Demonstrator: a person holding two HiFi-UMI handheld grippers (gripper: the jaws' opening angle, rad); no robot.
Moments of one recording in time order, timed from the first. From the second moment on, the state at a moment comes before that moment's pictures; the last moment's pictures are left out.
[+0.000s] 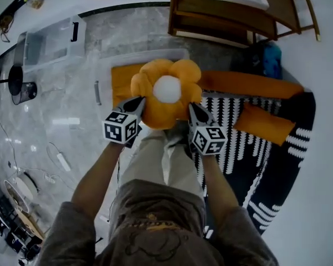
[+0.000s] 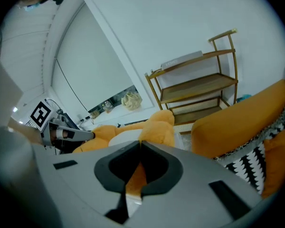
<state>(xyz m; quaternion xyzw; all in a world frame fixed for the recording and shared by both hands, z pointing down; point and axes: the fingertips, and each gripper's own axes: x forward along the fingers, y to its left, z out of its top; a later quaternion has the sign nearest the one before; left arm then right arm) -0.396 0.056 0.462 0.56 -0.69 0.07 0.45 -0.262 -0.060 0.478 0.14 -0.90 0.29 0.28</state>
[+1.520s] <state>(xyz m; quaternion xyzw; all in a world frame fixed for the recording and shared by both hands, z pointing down) -0.338 -0.016 0.652 0.61 -0.60 0.08 0.52 -0.217 -0.106 0.670 0.28 -0.82 0.38 0.32</state>
